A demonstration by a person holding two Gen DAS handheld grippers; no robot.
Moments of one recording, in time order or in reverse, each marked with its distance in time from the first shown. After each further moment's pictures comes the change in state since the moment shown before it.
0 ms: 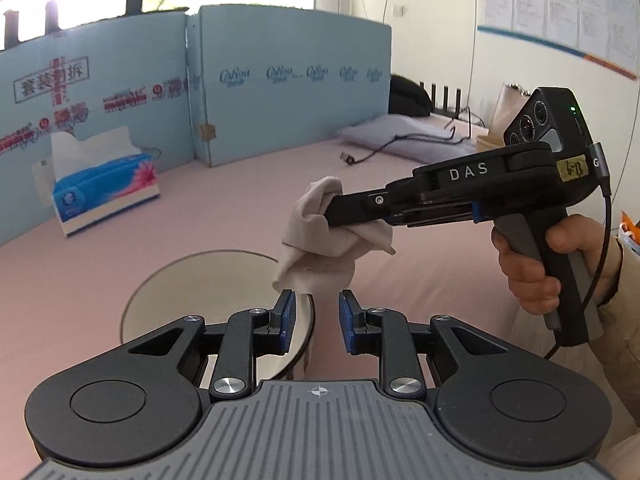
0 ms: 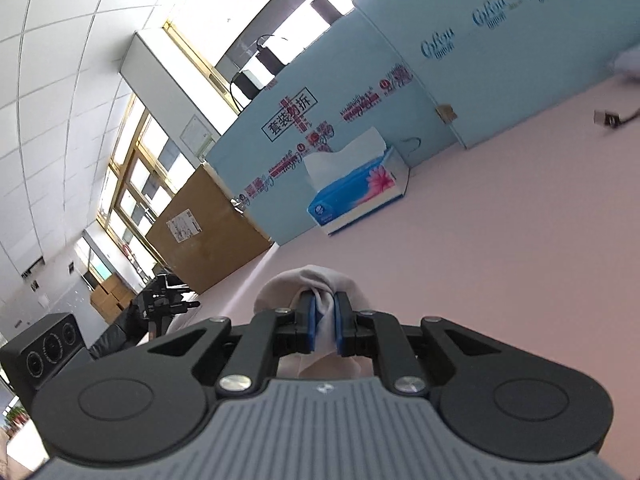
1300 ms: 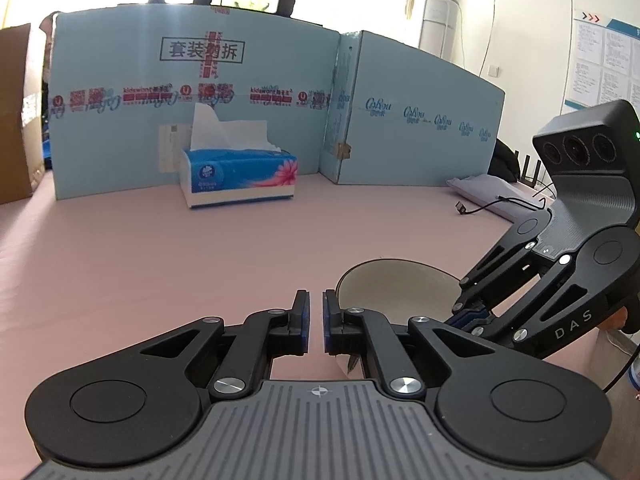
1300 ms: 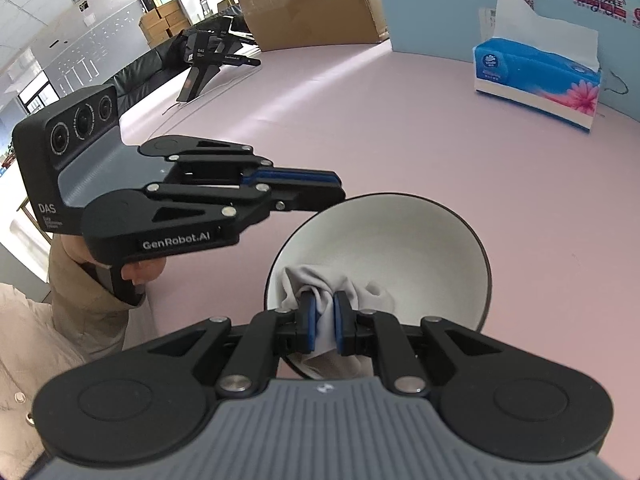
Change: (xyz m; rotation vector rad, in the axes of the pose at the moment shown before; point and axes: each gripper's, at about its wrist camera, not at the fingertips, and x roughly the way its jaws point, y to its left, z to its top) left arm -0.041 0.103 -0.029 -0.248 -0.131 0.176; right arm 0.116 0.102 -0.002 -0.537 0.698 0.070
